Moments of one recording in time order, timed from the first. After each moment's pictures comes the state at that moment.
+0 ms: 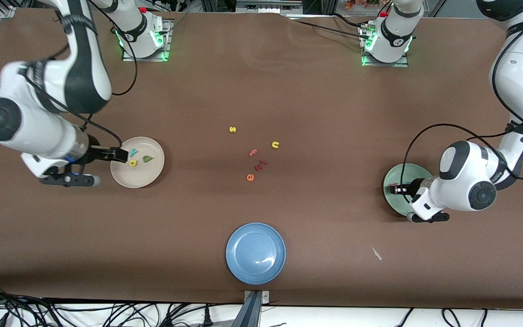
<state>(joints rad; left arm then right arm) 0.55 0.87 -0.71 -1.53 0.42 1.93 -0.31 0.62 0.36 -0.54 -1.54 0.17 1.74 0.10</state>
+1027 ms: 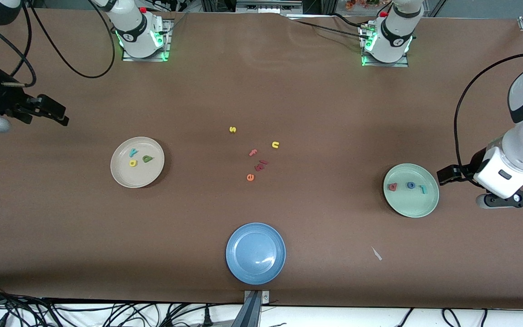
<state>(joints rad) 0.55 0.50 -0.80 -1.35 0.42 1.68 -0.32 0.06 -0.03 -0.05 -1.72 0.04 1.72 0.05</state>
